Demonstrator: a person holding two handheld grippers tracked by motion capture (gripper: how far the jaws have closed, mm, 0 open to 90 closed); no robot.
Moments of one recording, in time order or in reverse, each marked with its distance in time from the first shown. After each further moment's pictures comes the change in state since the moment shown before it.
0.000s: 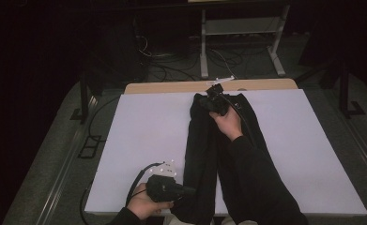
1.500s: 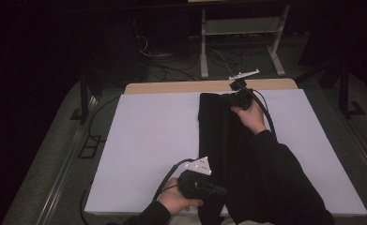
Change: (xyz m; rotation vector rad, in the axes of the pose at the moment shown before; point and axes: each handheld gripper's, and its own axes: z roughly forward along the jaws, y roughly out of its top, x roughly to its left) left arm -0.019 0.054 0.060 0.014 -0.097 0.053; right arm -0.067 -0.006 -0.034 0.018 -0.012 0.017
